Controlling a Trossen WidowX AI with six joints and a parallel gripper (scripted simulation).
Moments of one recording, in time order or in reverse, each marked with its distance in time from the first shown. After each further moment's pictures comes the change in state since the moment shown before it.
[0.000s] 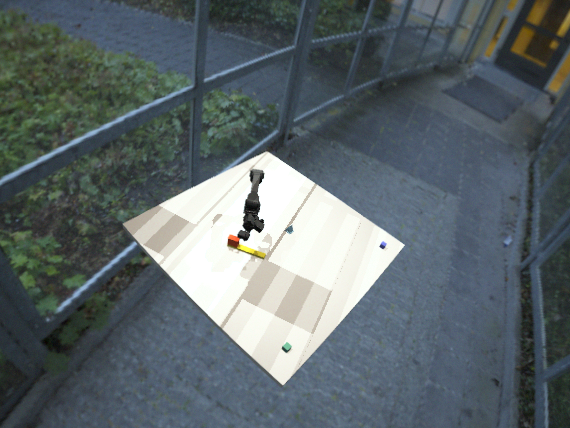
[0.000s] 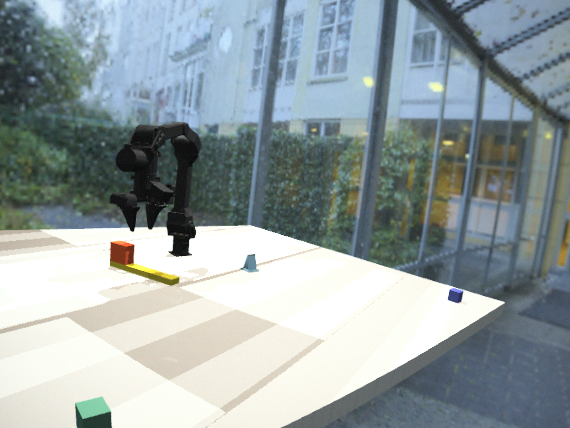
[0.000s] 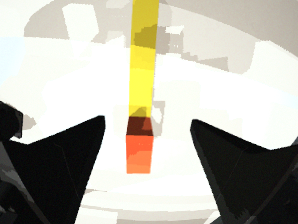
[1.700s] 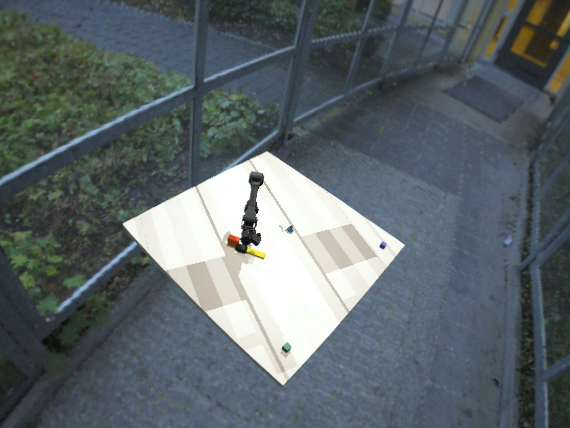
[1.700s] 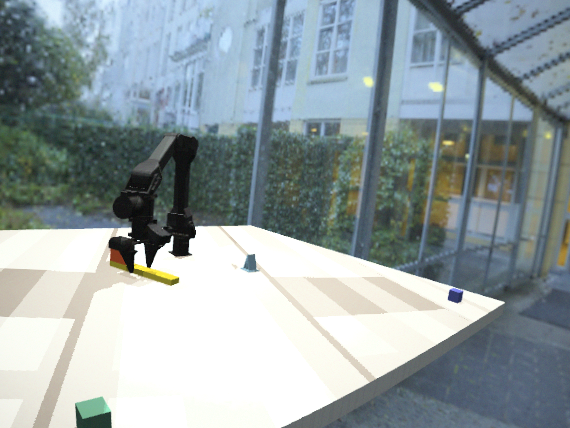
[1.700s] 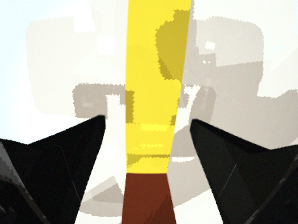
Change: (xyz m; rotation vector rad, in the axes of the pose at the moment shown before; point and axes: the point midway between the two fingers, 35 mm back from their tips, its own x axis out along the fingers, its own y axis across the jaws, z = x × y) arm 0.113 0.006 -0.003 0.001 0.006 0.016
